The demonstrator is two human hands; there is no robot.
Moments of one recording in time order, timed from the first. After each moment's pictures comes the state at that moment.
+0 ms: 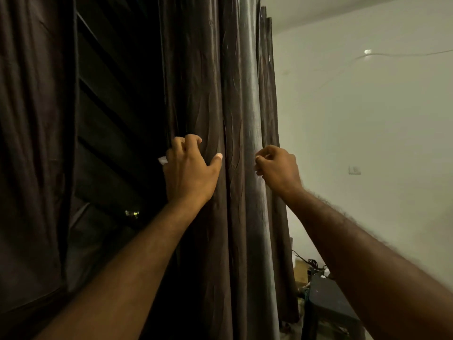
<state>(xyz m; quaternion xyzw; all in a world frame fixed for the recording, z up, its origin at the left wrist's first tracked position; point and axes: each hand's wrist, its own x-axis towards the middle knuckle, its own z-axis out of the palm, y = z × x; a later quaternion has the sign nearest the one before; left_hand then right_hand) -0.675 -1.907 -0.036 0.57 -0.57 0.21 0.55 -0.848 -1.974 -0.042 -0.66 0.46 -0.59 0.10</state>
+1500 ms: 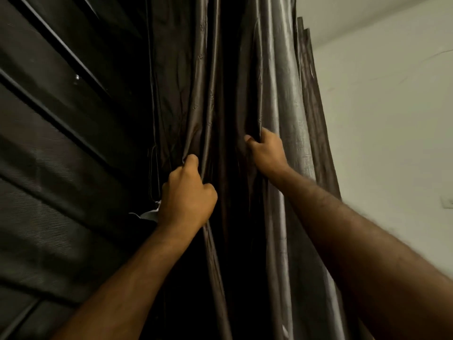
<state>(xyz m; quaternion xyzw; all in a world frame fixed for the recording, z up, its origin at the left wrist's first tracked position) -0.612 -2.053 0.023 0.62 -0.55 0.23 0.52 -0.747 -2.171 0.080 -0.68 0.29 -0.65 0.19</state>
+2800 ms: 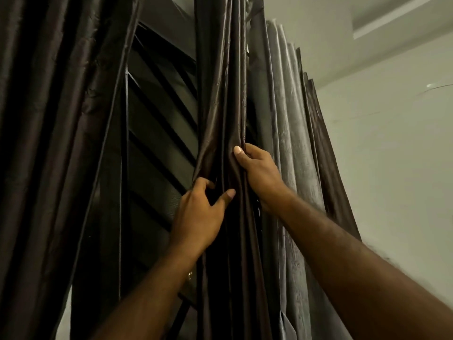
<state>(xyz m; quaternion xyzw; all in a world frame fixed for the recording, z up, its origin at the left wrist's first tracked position) -0.570 -1.872 0.046 0.57 -0.60 0.10 0.55 -0.691 -1.951 0.093 -0.69 0.09 -0.63 0.34</state>
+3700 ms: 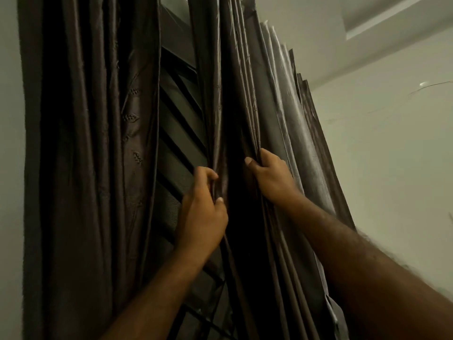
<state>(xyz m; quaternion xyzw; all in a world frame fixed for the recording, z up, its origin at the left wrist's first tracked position) -0.592 -1.873 0.044 0.47 -0.62 0.18 0.60 -0.729 -1.954 0.091 -0.72 0.19 -0.63 0.20</state>
